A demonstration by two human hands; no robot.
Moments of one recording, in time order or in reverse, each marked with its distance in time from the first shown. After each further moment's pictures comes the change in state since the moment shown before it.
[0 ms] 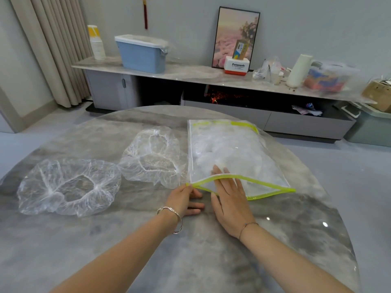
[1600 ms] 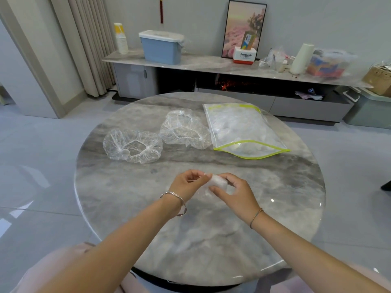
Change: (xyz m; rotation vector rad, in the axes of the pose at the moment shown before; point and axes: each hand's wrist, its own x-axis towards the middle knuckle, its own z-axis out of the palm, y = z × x) left_hand -0.185 -0.019 -0.070 0.121 -0.048 0.234; right_hand -0.124 -0.148 -0.083 0.835 0.012 0.269
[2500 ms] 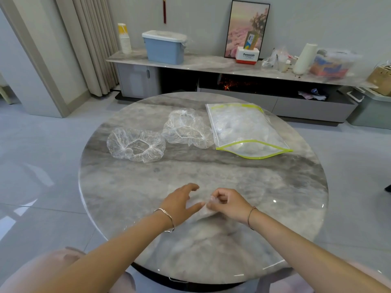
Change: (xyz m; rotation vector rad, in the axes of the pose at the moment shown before) left_hand -0.008 -0.048 -0.032 0.928 -0.153 0.289; right_hand 0.001 0.028 0.014 0.013 -0.332 0.316
